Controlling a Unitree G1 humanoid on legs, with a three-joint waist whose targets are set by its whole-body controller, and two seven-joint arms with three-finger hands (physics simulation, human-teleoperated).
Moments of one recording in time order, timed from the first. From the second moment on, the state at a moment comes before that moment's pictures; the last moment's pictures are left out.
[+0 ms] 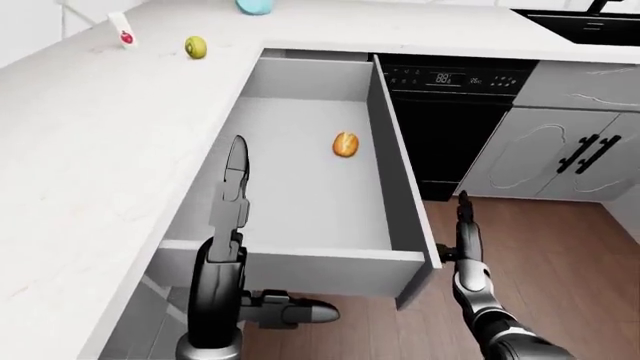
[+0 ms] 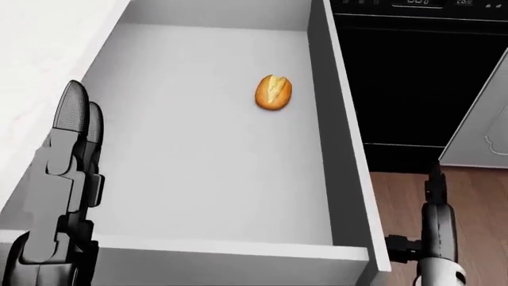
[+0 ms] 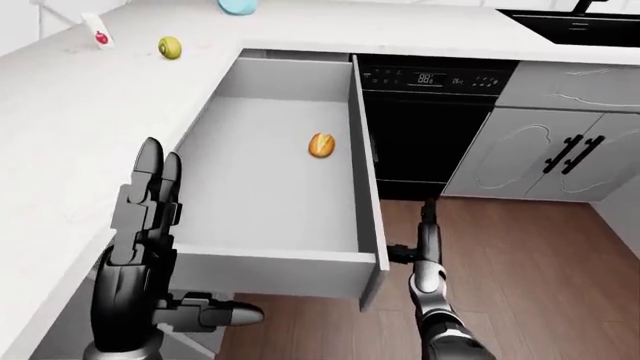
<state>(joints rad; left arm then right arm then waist) 0.27 0.05 -0.22 -0.75 0.33 -0.15 0.02 -0.58 -0.29 -0.19 1.39 -0.20 -0.62 -0.29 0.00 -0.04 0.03</state>
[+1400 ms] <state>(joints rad) 0.28 0.04 -0.21 -0.75 0.33 -0.14 0.02 -0.75 -0.07 -0.02 1.36 -0.49 -0.54 -0.25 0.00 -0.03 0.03</state>
